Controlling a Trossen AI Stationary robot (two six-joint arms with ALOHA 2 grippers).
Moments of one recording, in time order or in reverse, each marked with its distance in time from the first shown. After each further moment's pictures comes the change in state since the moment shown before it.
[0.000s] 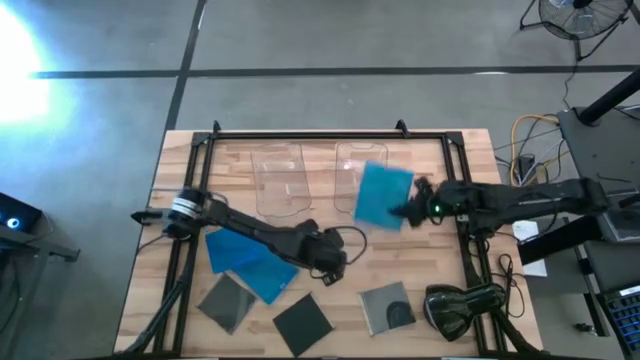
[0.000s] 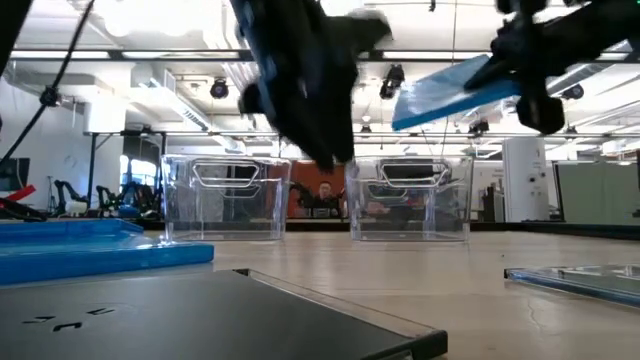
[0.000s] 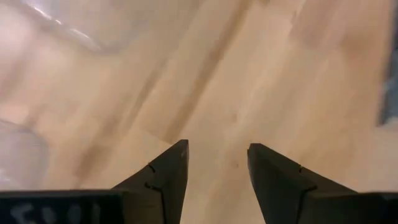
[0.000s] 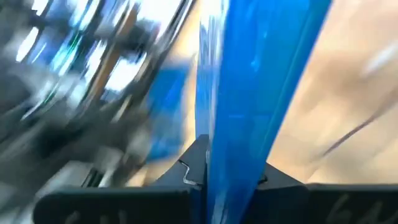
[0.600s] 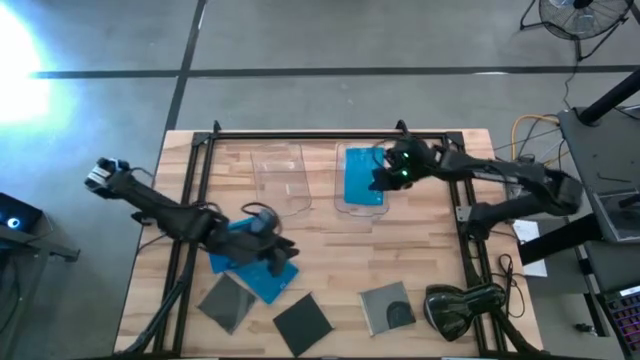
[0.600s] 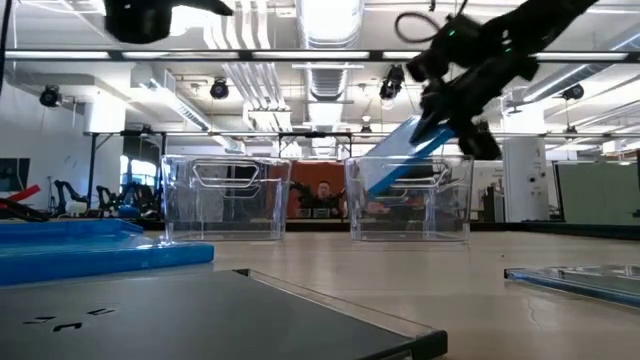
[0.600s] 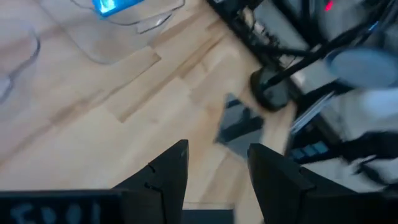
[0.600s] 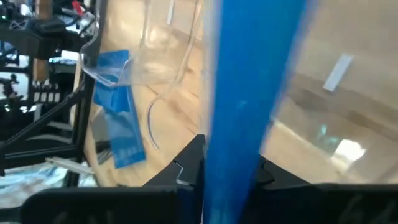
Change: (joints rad) left arm -0.182 -0.724 -0.544 0.346 -0.087 -0.432; right arm -0.501 0.579 0.312 -0.102 -0.586 -0.165
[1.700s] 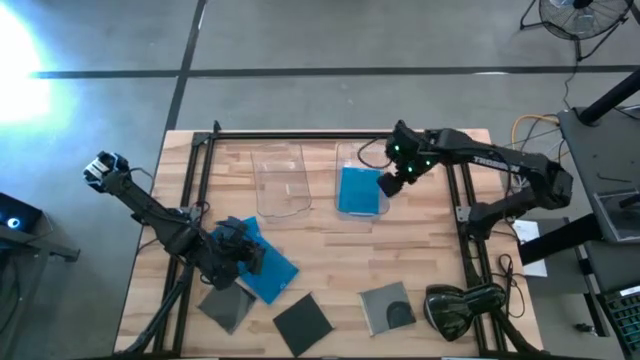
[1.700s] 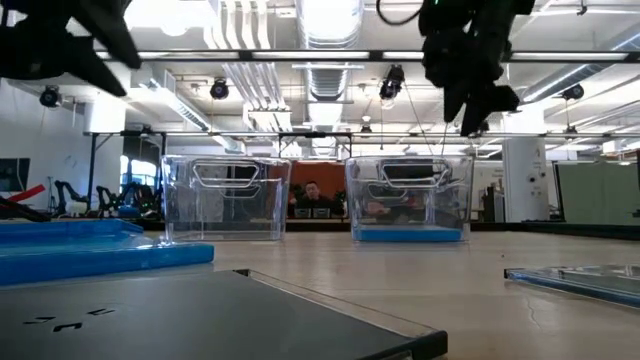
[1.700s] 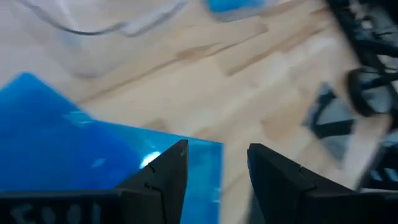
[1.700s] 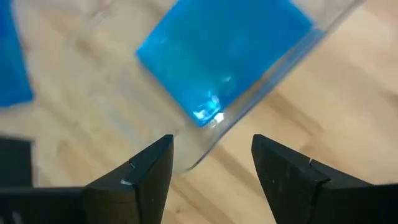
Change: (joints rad) left arm -0.181 -0.071 -0.118 -0.440 -0.160 -0.498; right arm 0.105 0.057 0.388 -0.746 0.281 -0.358
